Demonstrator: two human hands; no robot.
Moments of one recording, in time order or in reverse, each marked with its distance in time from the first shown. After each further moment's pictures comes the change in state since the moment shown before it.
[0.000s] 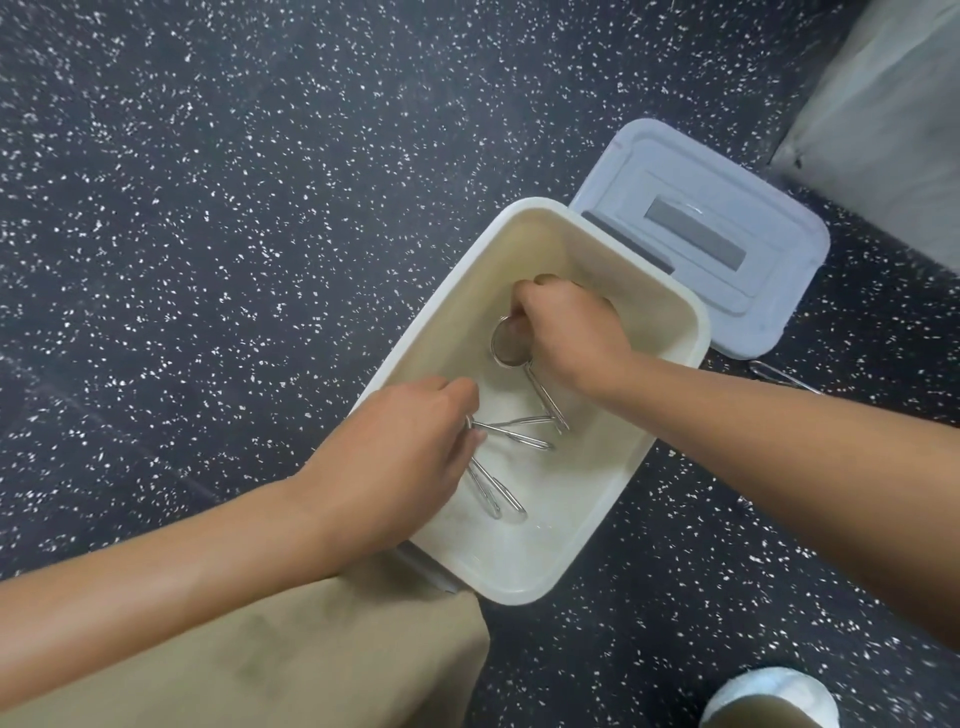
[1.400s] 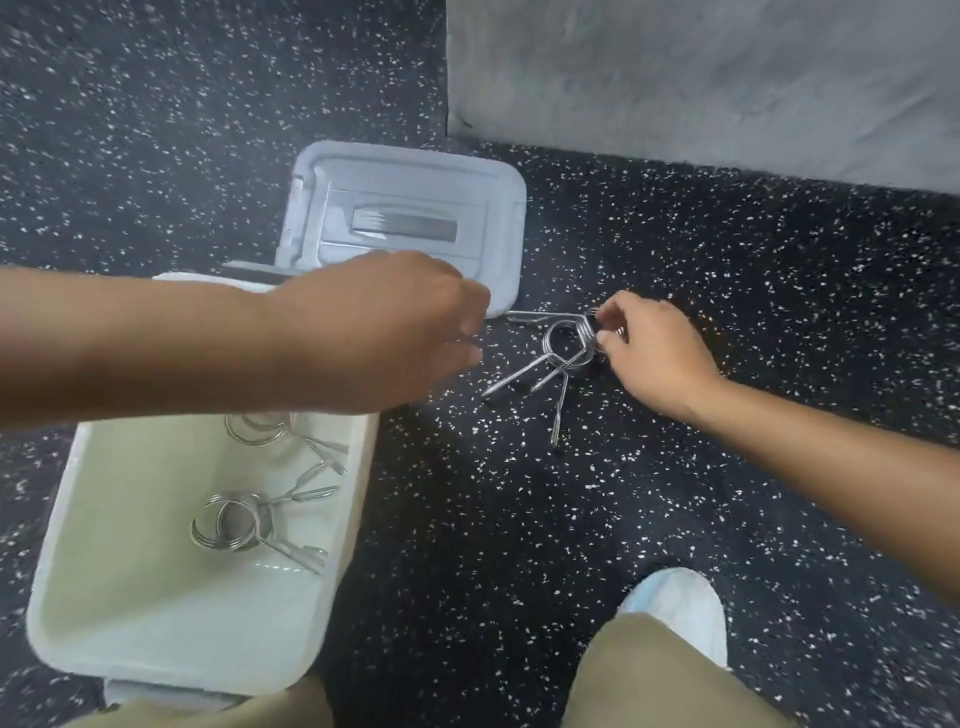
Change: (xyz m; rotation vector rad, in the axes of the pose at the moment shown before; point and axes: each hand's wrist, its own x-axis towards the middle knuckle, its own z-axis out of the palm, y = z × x) left_hand 0.139 0.210 -0.026 0.449 -0.287 0.577; right_hand -0.196 0.243 0.015 0.394 0.210 0.675
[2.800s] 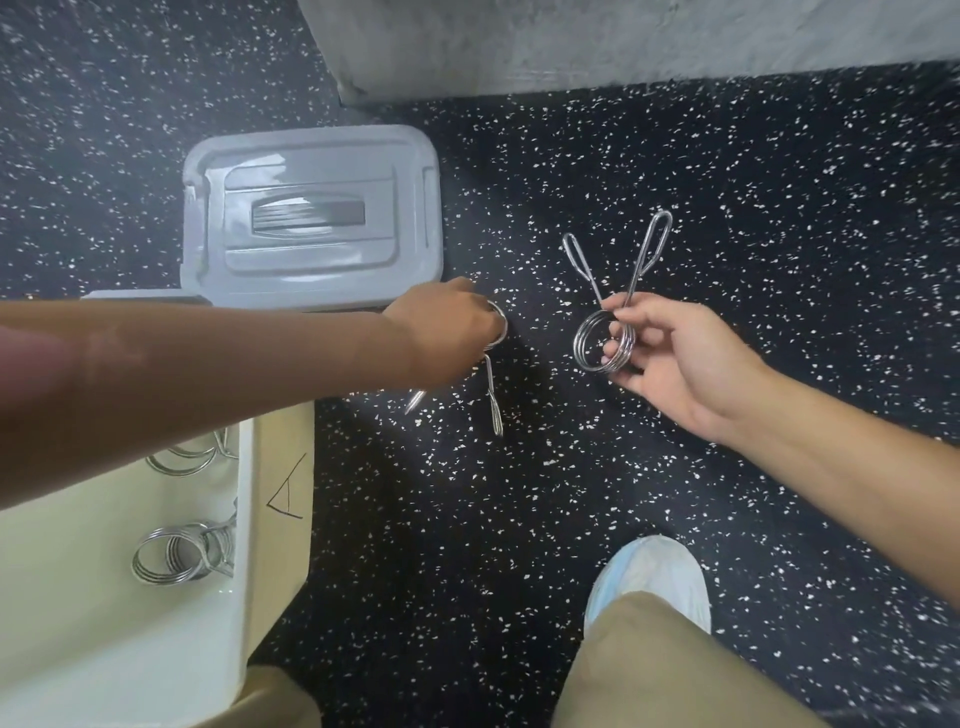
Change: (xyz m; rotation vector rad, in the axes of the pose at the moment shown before) left_hand 0.143 0.031 0.107 0.392 -0.122 0.247; right_hand -0.043 0.063 -0.014 1.505 -0.187 0.557
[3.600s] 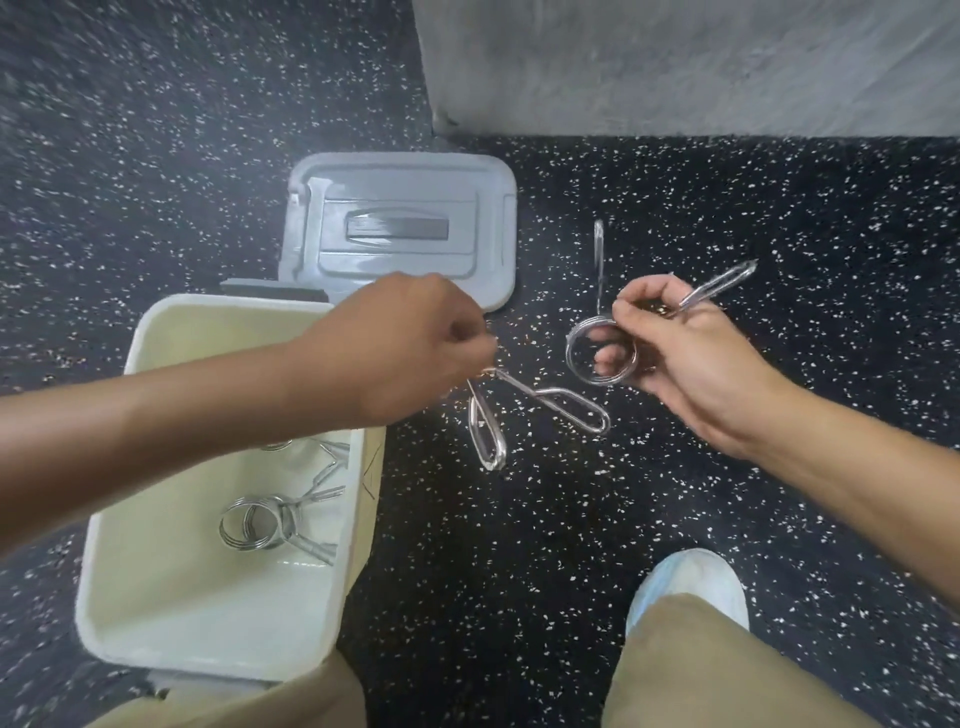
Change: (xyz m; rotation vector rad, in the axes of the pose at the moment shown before) left_hand -0.149 -0.008 -0.069 -0.712 0.224 -0.377; right_hand -0.042 -0.016 0.077 -0.187 -0.105 -0.175
